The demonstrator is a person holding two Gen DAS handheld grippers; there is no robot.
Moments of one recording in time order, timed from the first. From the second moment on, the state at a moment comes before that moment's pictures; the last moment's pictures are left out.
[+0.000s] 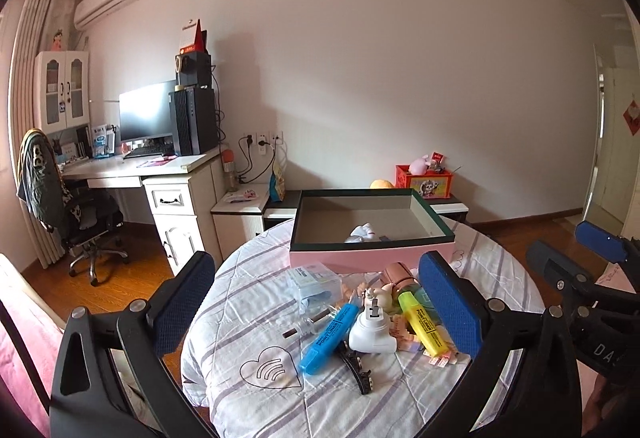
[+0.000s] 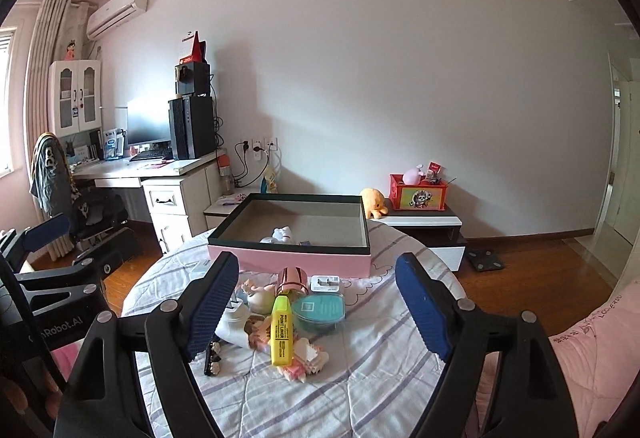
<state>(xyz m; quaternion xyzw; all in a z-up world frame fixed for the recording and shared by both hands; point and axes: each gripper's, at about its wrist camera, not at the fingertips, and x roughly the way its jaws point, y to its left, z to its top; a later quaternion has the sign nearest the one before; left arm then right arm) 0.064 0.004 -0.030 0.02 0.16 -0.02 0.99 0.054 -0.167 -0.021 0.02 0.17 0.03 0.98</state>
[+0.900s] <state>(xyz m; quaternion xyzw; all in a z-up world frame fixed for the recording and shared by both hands) 0.095 0.027 -0.095 0.00 0.26 -0.01 0.96 0.070 -0.201 -0.073 0.04 0.25 0.00 0.97</state>
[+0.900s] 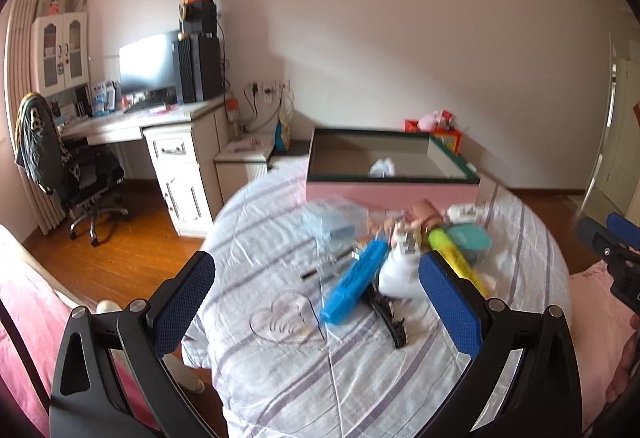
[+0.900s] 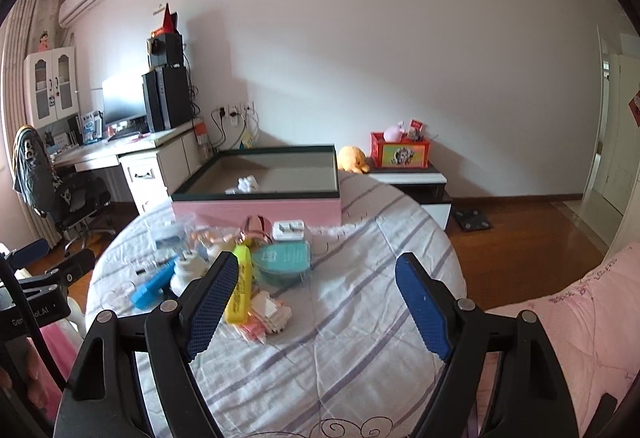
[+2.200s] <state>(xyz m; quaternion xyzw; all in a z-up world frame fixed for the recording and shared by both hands) 0.179 0.007 -0.176 0.01 0.37 -0.12 0.92 0.154 -0.207 -0.150 0.07 0.37 0.03 0.93</state>
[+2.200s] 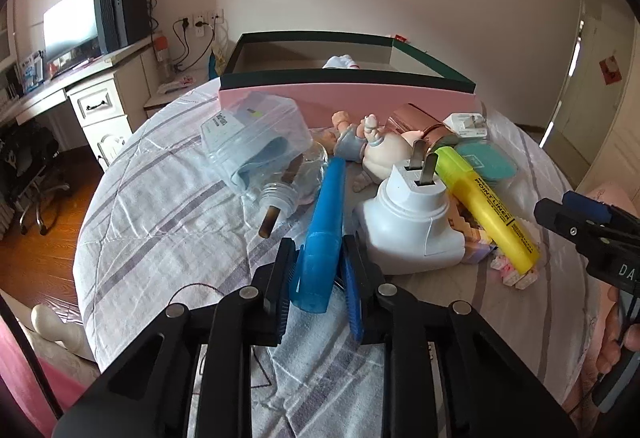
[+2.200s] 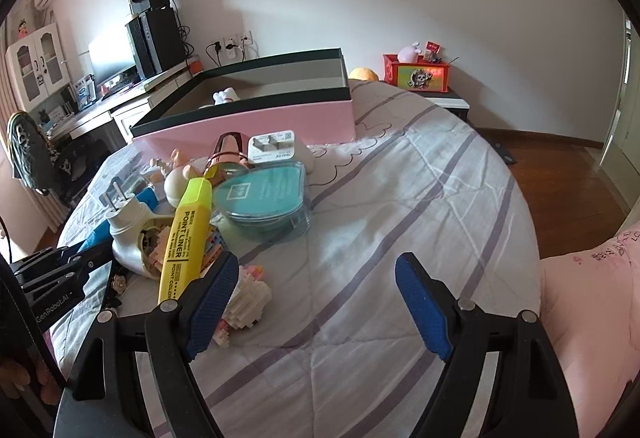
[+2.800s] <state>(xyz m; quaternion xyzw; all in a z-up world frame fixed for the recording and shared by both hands) 0.141 0.018 -0.171 -0.01 0.36 -0.11 0.92 0.167 -0.176 -0.169 0.07 0.41 0.13 0.90</state>
